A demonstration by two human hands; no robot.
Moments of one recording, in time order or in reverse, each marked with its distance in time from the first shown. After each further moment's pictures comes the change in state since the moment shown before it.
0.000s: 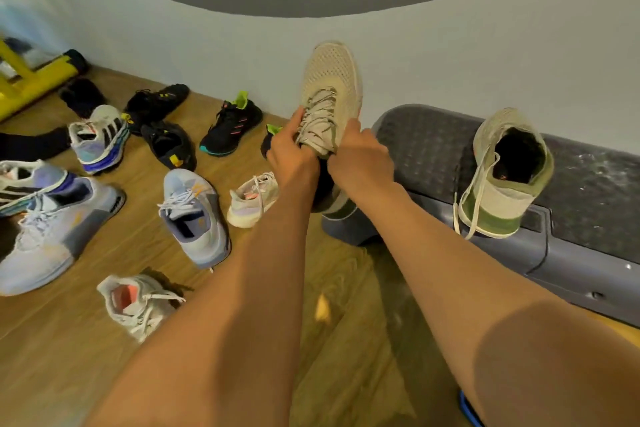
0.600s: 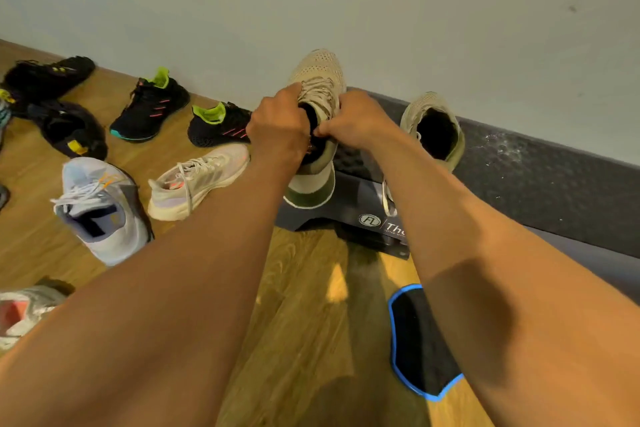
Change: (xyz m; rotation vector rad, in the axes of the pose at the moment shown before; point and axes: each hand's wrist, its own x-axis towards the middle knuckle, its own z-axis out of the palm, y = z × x) left_hand -0.016 0.036 0.058 0.574 -0.161 0.208; right_hand 0.032 0.070 -0.067 0.166 -0.224 0.092
